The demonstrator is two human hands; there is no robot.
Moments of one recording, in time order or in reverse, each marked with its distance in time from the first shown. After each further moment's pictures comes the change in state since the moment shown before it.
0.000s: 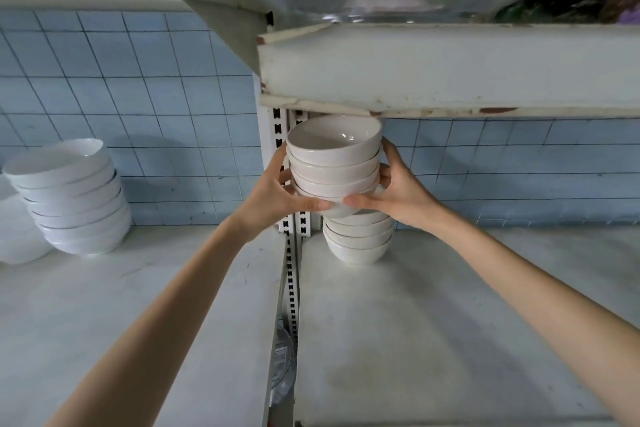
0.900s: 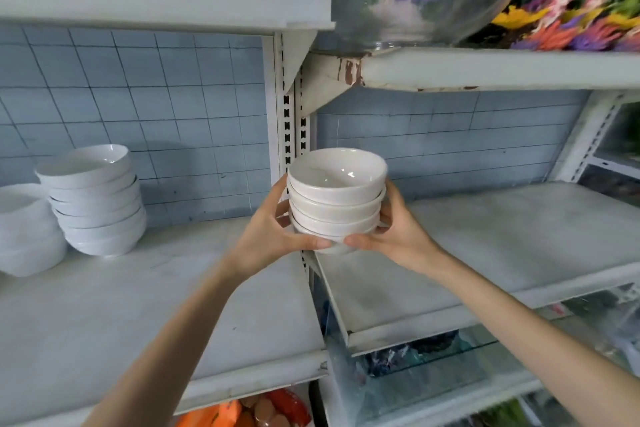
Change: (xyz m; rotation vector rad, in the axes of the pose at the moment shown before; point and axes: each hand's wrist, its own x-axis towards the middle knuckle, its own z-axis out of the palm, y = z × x) left_hand -0.131 0.006 -0.045 -0.066 -0.174 0.079; right_hand -0.137 -0.061 0.110 0.072 0.193 0.066
